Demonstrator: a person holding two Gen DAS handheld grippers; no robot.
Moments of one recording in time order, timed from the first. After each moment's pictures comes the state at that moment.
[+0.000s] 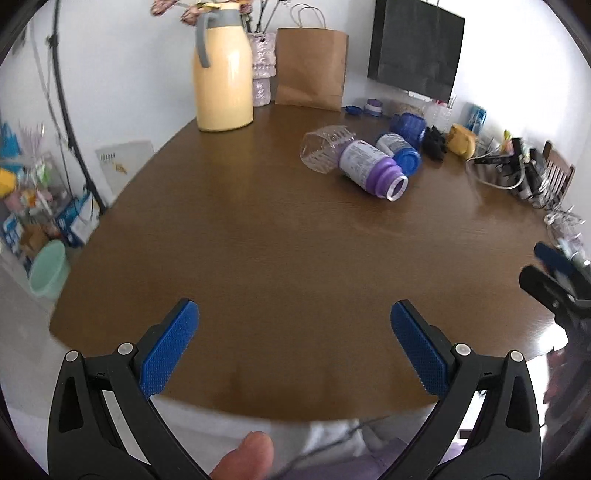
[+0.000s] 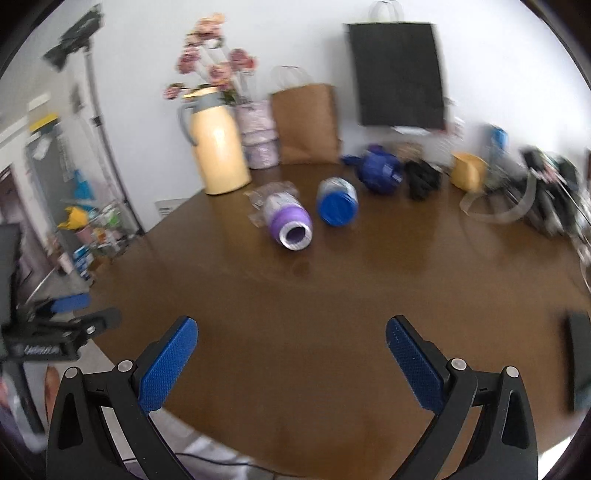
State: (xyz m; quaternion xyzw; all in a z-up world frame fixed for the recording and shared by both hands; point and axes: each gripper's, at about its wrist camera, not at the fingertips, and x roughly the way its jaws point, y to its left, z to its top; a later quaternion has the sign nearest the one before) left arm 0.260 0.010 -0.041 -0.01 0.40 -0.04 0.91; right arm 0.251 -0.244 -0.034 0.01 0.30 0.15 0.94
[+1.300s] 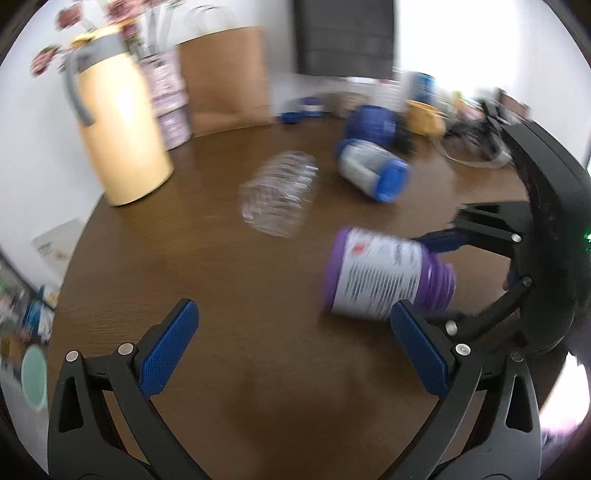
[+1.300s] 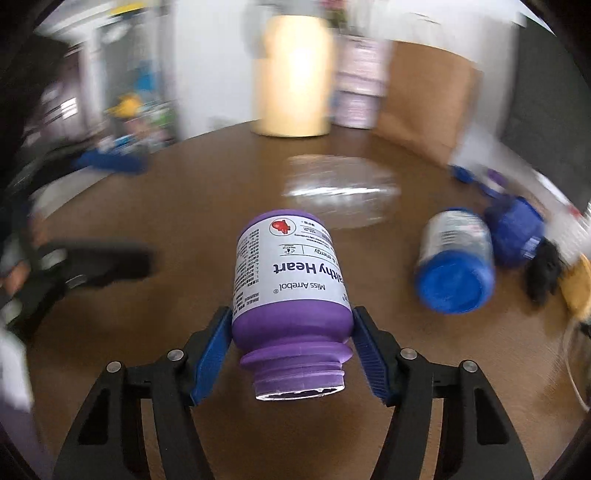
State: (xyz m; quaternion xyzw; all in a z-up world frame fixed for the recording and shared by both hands) left arm 0.381 -0.010 -0.062 0.10 0.38 -0.20 0.90; right arm 0.420 -0.163 -0.095 -0.18 0.35 0.31 0.87
